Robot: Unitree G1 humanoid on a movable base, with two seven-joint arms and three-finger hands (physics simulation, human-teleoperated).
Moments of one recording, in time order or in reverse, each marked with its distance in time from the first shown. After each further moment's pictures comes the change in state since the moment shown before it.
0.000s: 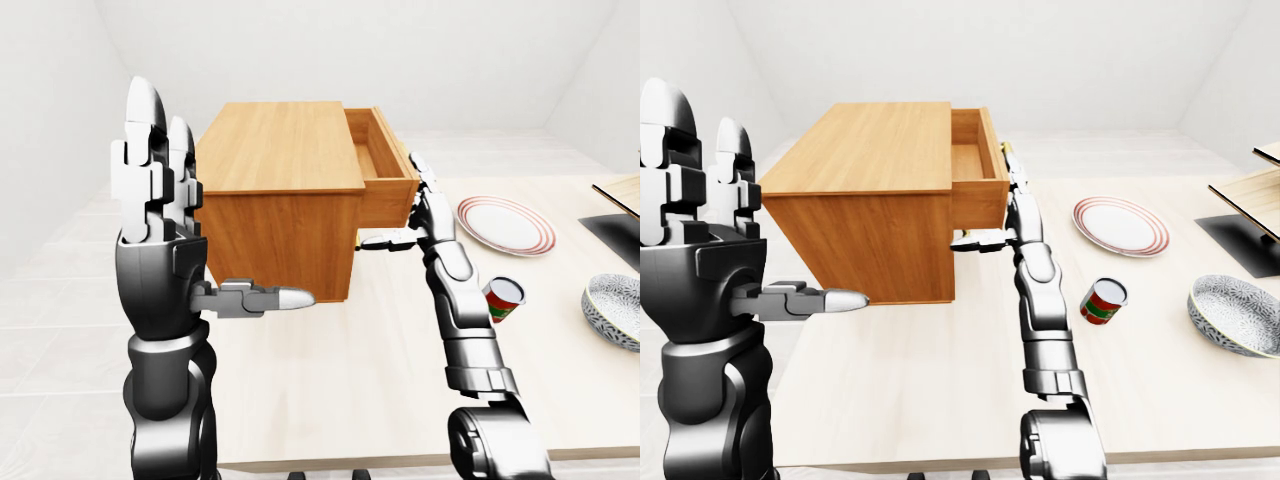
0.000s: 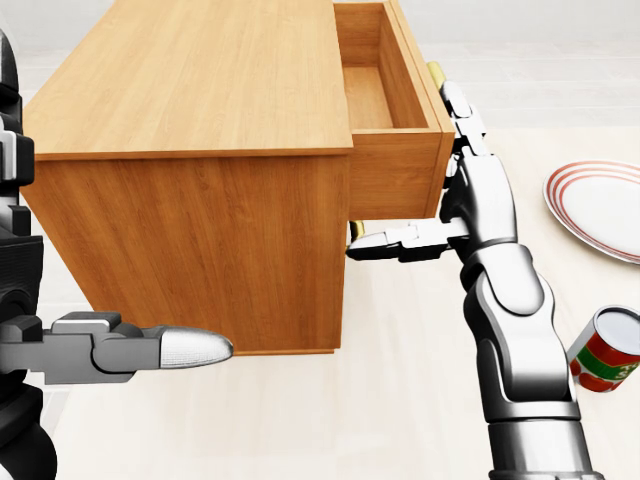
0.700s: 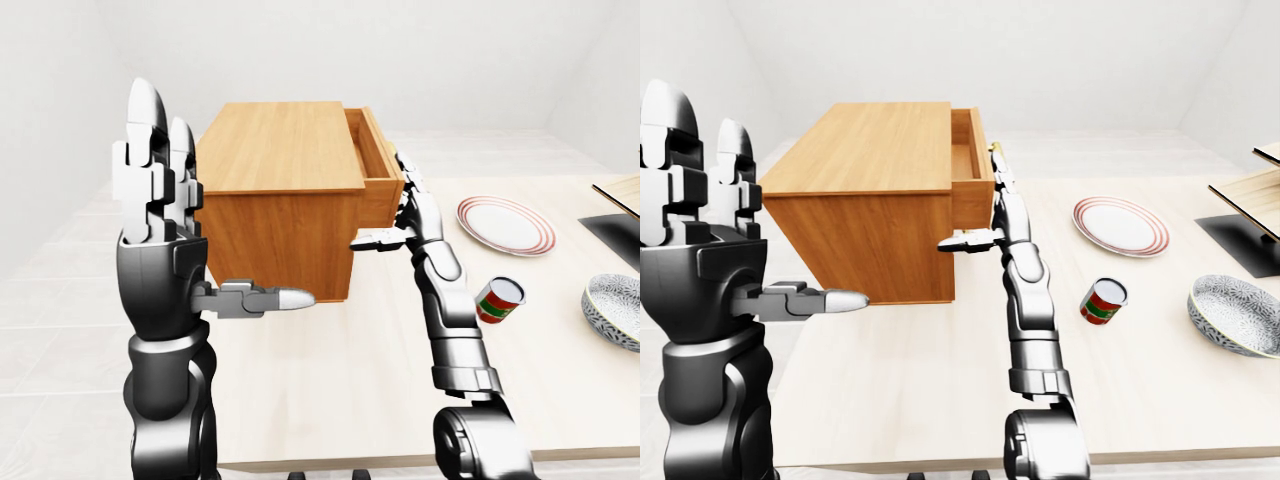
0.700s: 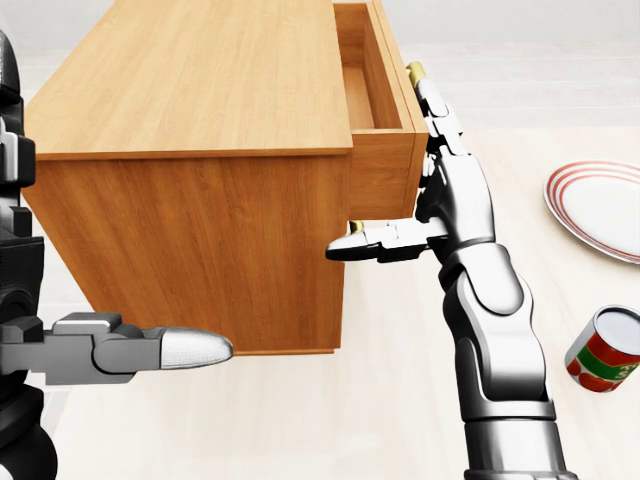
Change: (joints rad) left arm 0.003 0.000 -0.001 0.000 0.001 0.000 0.000; right arm -0.017 0.087 -0.034 -0.001 -0.022 0.000 0.052
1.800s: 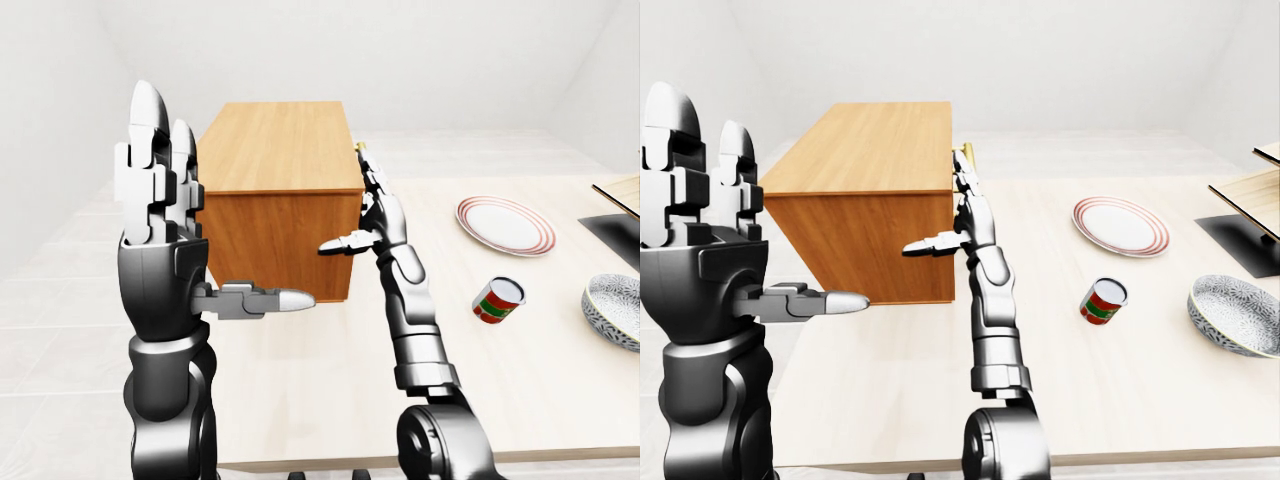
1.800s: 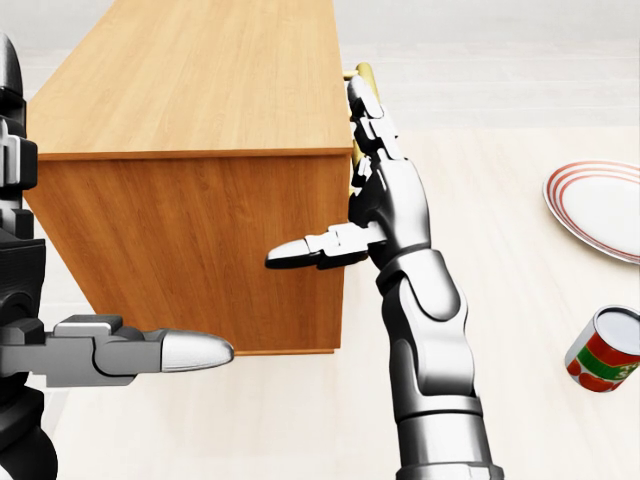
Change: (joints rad) left arm 0.006 0.000 -0.001 -0.001 -0.001 0.000 -0.005; right arm -0.071 0.224 -0.113 0.148 -0.043 -0.175 0.139
